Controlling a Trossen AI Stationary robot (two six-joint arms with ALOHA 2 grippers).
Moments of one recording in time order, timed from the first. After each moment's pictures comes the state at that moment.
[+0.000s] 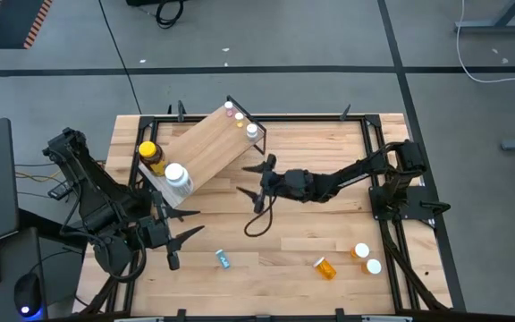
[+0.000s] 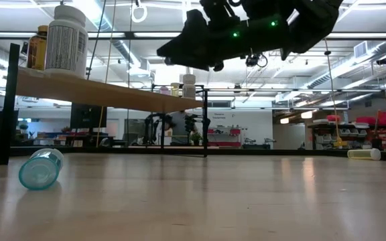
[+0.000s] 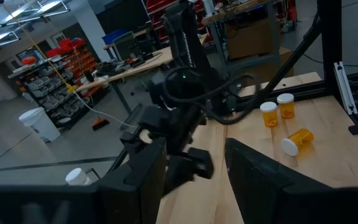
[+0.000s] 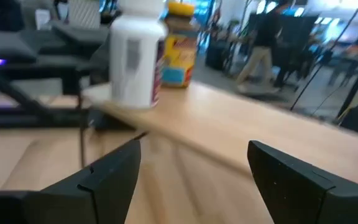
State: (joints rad) left arm -0.93 1.17 1.08 -0.27 -1.25 -0.02; right arm 0.07 1.80 0.91 0.83 0.35 -0.11
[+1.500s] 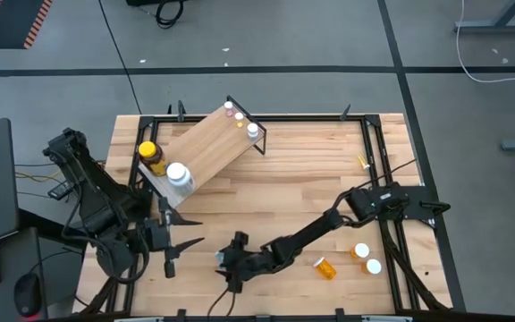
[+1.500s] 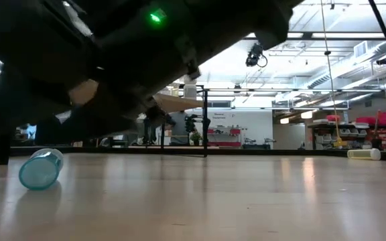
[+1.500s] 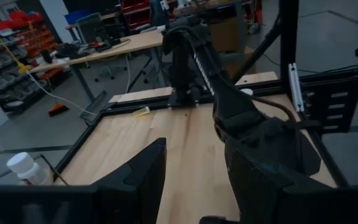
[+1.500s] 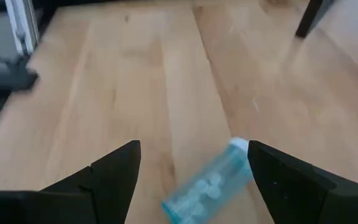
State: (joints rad) left arm -0.94 1.17 1.07 -0.32 -1.12 -0.20; right arm 0.44 2.41 1.68 0.14 0.43 0.38
